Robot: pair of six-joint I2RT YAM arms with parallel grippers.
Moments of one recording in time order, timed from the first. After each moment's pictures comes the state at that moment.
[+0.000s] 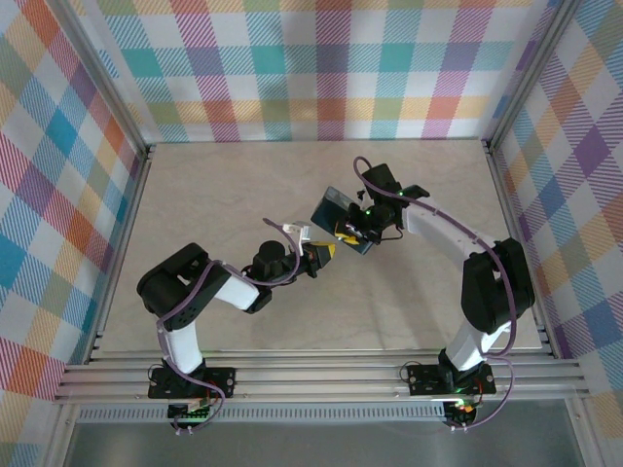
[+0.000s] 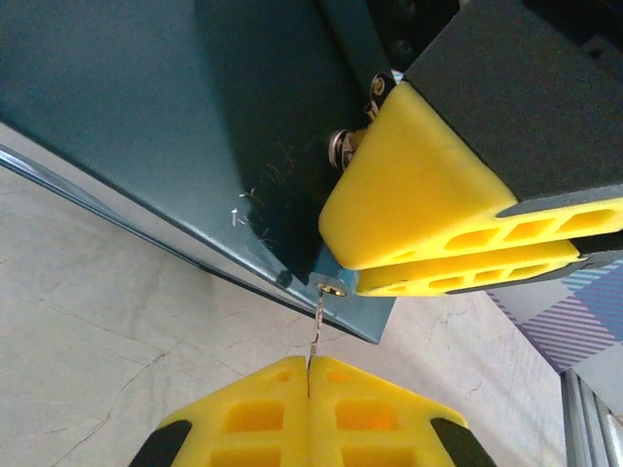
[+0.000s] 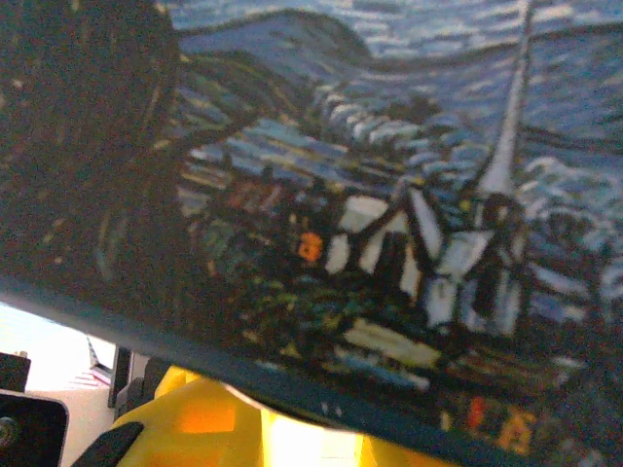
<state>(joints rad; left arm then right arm) -0.72 1.82 0.56 1.13 0.26 -0.61 0.48 1.69 1.31 -0.71 -0.45 0.80</state>
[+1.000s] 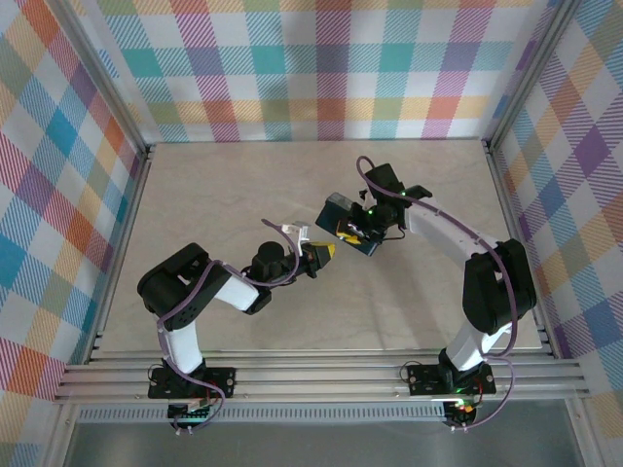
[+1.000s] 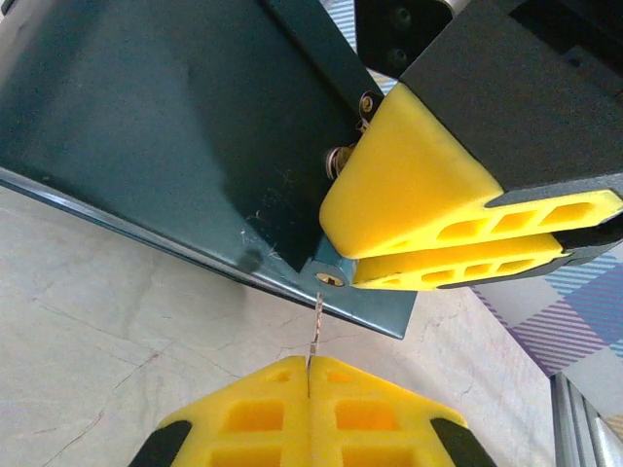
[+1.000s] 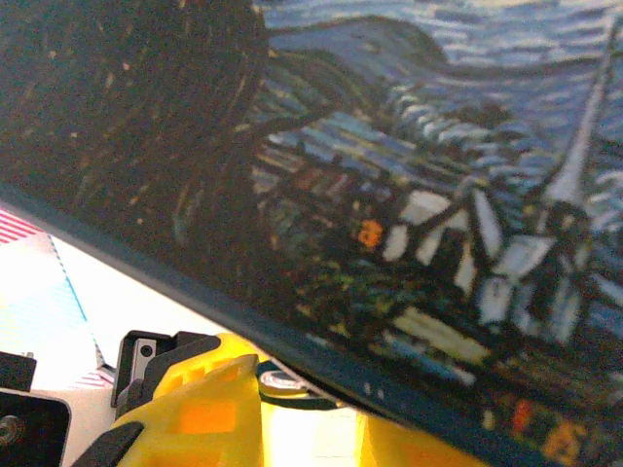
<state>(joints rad) -0.72 1.82 0.55 1.15 0.27 -0.63 0.46 1.68 1.30 -0.71 -0.47 0.80</state>
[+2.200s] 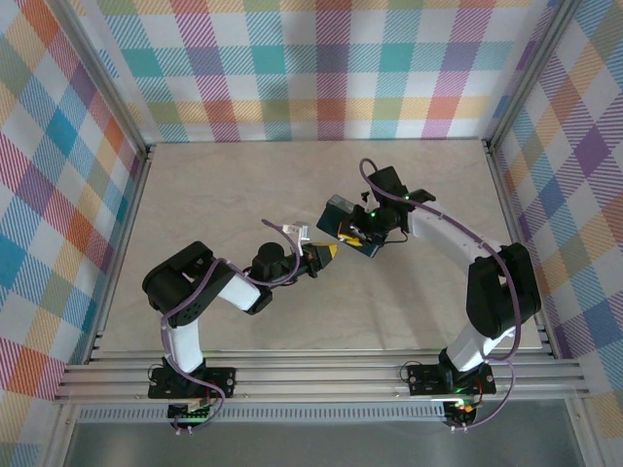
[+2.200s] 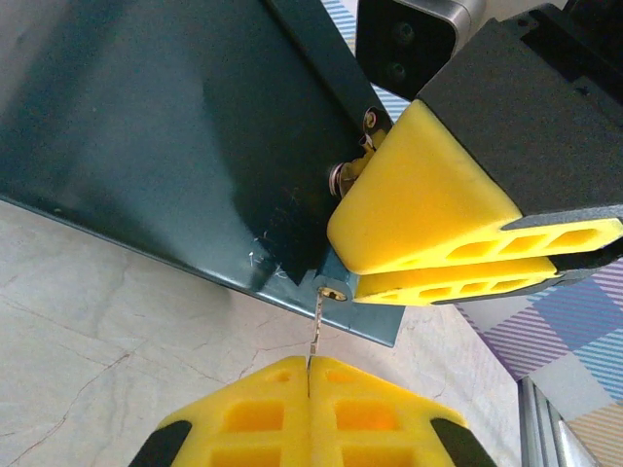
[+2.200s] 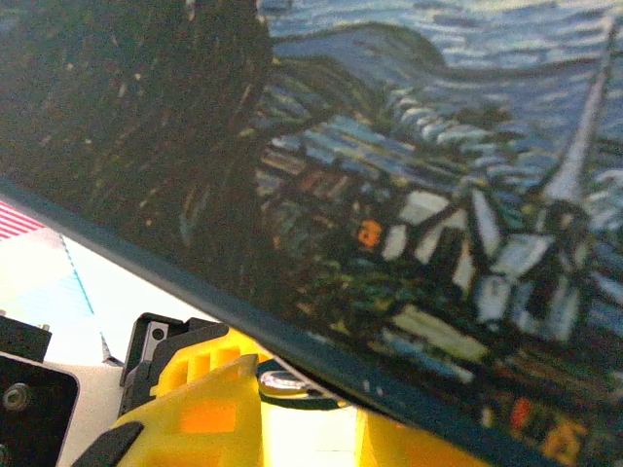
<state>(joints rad) -0.72 1.86 0.55 1.21 0.30 -0.69 0.45 1.65 1.25 -0.67 -0.49 0.80</state>
